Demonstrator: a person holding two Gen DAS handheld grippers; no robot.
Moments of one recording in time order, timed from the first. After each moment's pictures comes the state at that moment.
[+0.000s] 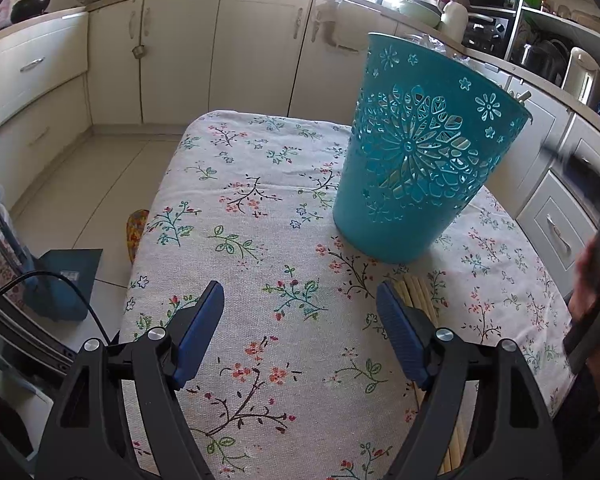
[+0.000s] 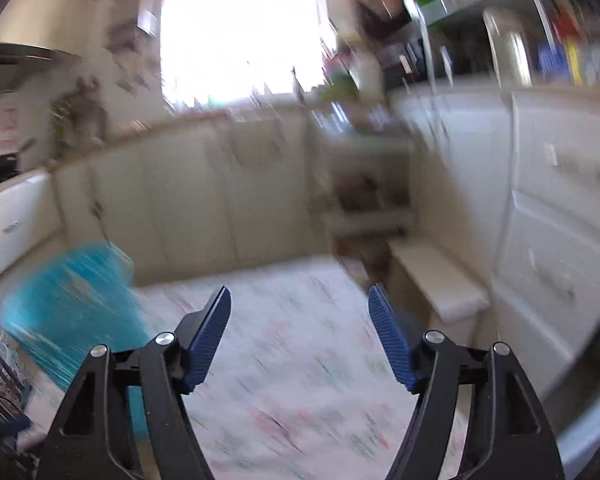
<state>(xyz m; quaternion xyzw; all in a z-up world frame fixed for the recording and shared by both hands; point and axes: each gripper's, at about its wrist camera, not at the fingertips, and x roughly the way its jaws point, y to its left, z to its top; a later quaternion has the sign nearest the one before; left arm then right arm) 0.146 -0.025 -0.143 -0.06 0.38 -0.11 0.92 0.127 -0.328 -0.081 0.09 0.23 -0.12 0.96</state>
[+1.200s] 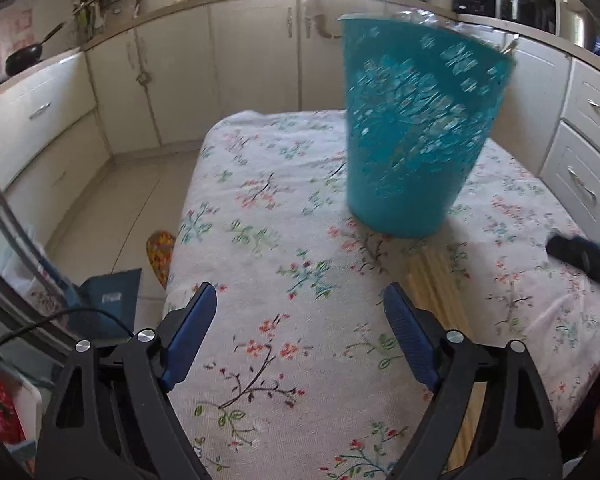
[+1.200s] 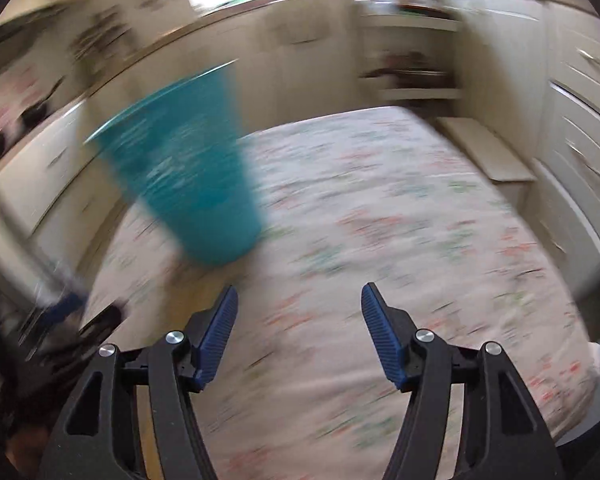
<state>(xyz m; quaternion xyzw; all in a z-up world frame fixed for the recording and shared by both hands) 0.128 -0.032 -0.141 0.03 0.38 -0.07 0.92 0.058 -0.238 -0.102 0.11 0.40 0.02 0.91</state>
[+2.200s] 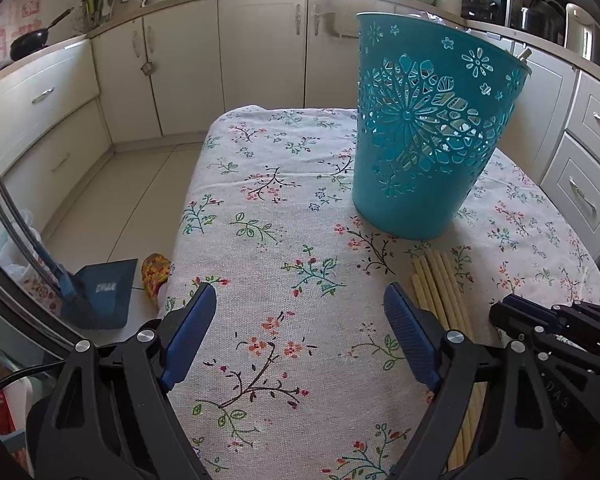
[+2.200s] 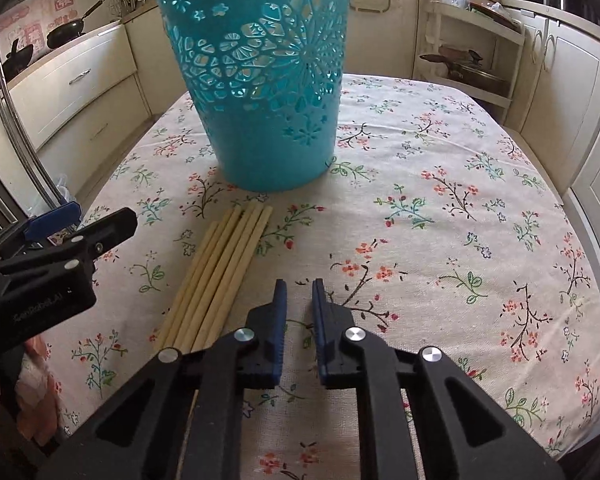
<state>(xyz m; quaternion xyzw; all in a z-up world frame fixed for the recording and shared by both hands) 0.131 -0.028 -0.144 0.02 0.39 -0.08 0.92 0.071 -0.194 -0.144 0.02 0.45 0.05 0.89</state>
